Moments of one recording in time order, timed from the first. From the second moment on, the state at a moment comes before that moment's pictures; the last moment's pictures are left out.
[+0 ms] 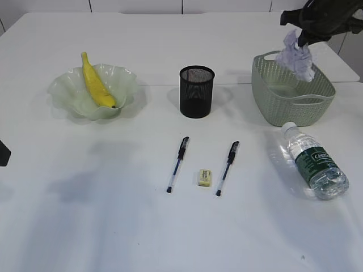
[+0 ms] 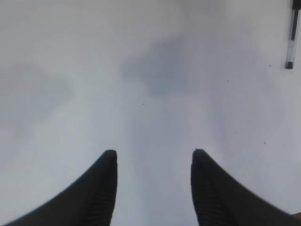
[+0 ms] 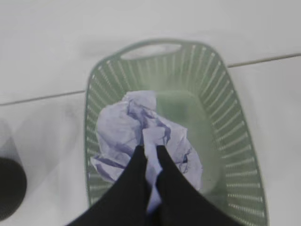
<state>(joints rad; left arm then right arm) -0.14 1.26 -0.86 -0.23 0.82 0.02 0.02 2.15 -2.04 -0.06 0.83 0.20</state>
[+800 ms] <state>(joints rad) -0.14 1.26 -0.86 -0.25 0.86 0.02 0.00 2.21 -2.04 -0.01 0.76 0.22</state>
